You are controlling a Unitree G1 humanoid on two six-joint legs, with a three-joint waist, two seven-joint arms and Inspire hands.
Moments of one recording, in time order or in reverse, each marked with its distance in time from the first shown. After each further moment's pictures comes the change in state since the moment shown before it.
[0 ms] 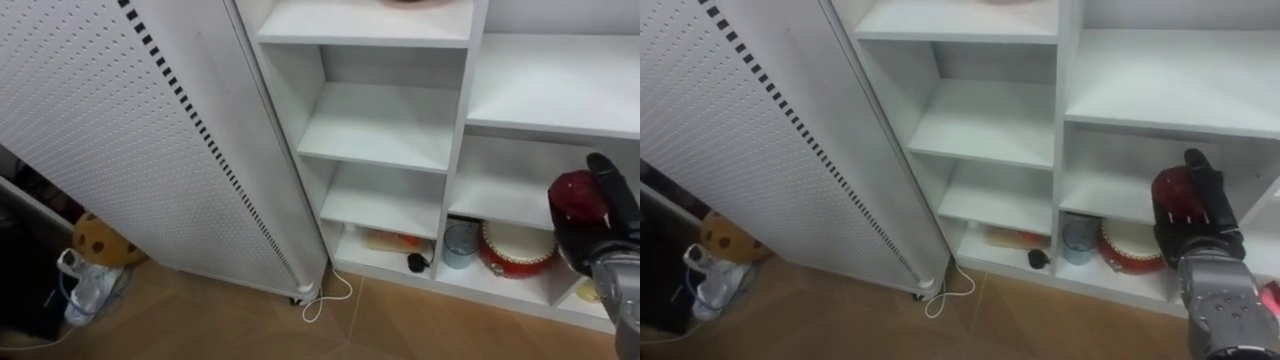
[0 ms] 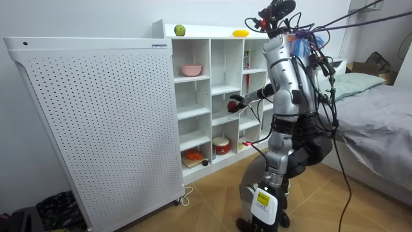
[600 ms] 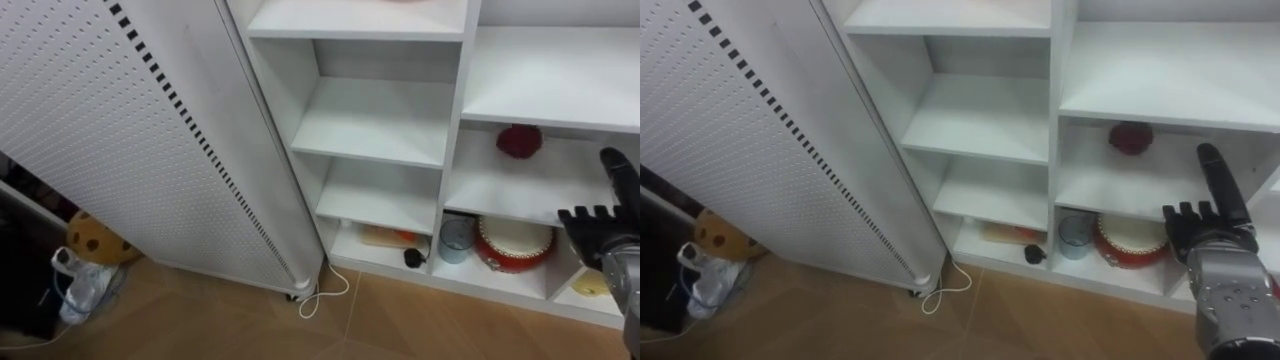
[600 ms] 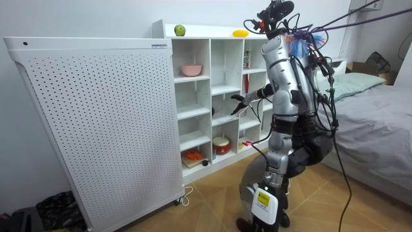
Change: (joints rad) left arm 0.006 0.000 0.000 -0.001 -0.001 -0.005 0.001; right arm -0.008 -0.013 -0.001 0.000 0.000 -0.003 -0.021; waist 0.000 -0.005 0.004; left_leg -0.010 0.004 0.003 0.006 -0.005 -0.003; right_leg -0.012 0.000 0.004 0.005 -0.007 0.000
